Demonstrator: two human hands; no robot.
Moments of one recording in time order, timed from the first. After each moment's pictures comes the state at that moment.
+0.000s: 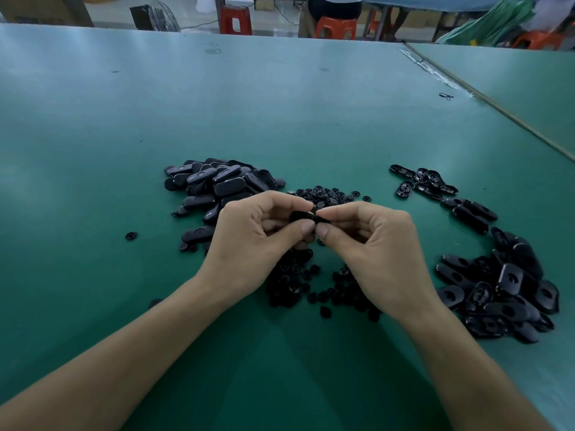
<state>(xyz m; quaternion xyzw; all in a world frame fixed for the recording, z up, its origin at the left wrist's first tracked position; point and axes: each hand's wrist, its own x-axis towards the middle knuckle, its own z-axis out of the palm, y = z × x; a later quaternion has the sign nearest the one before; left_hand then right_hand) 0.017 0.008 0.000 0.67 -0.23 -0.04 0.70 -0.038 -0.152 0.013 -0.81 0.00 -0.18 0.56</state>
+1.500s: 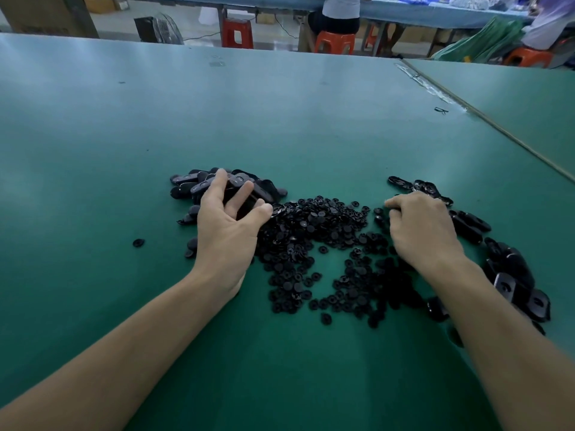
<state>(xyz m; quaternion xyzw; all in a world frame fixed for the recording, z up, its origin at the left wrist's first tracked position) 0.039 0.014 -0.007 0.61 -0.02 0.02 0.79 0.004 -0.227 0.009 -0.97 0.17 -0.11 0.08</state>
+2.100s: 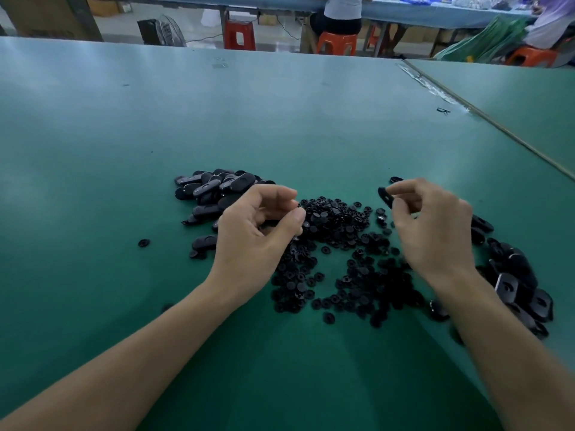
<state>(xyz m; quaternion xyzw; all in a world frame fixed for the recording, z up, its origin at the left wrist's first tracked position) 0.024 0.011 -0.007 0.68 -0.20 0.05 0.71 -0.020 -0.205 0.026 -0.91 0.13 -0.30 0.25</state>
